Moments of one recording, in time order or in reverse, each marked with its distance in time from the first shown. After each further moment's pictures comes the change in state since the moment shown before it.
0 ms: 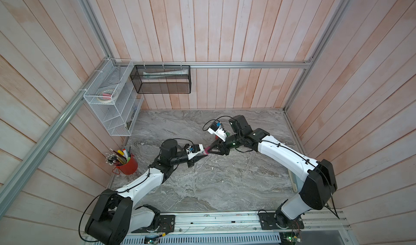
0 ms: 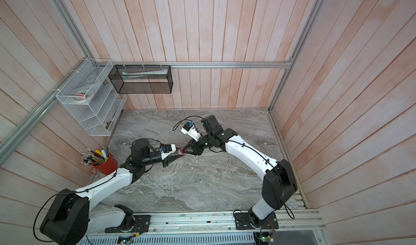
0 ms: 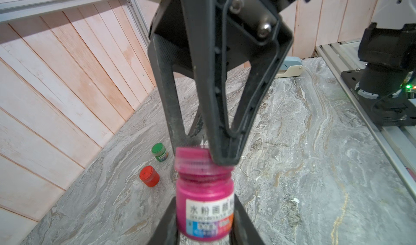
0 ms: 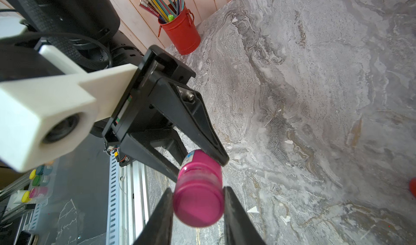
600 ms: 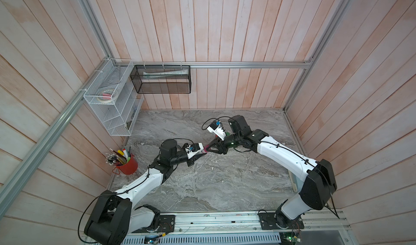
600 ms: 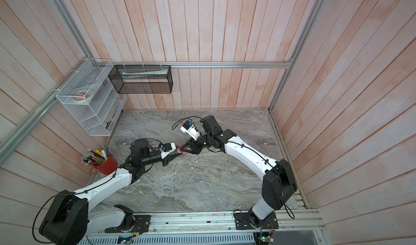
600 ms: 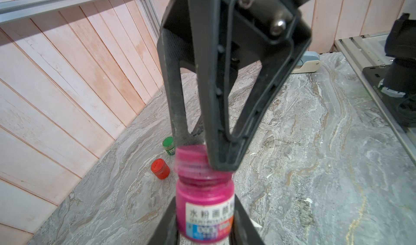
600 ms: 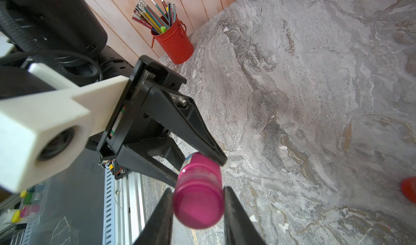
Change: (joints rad) left arm 0.000 -0.013 -0.001 0.005 -0.074 -0.005; right arm 0.008 0.002 -0.014 0.081 0.039 0.090
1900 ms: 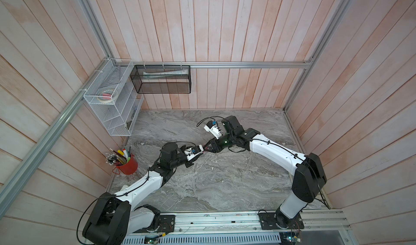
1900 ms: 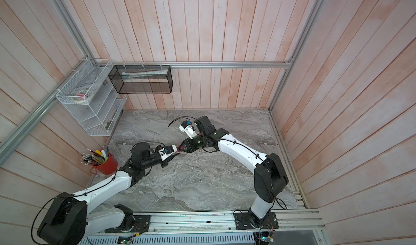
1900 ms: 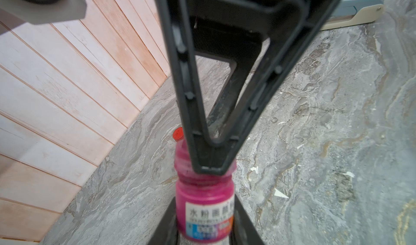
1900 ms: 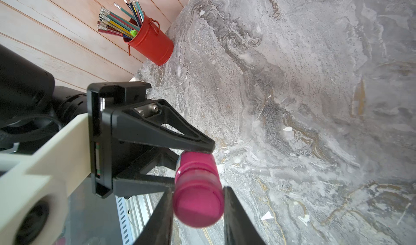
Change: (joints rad) left arm -0.017 -0.028 -0.043 -0.056 -0.198 0.107; right arm 0.032 0.101 0.063 -0.024 0.083 0.194
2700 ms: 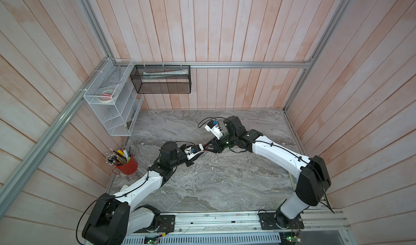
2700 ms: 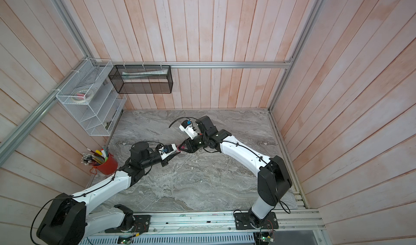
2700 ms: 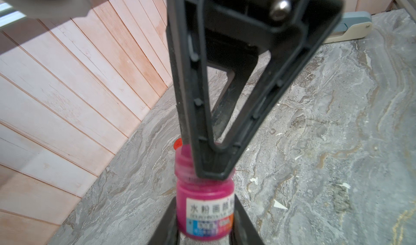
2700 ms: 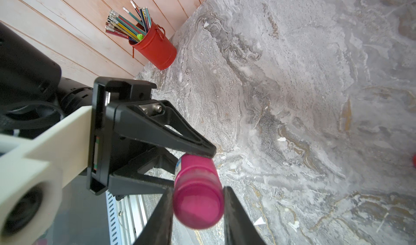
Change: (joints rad) left arm 0.005 -0.014 -0.003 0.064 0.025 -0.053; right arm 0.002 -0.054 -0.051 0.074 0.010 -0.035
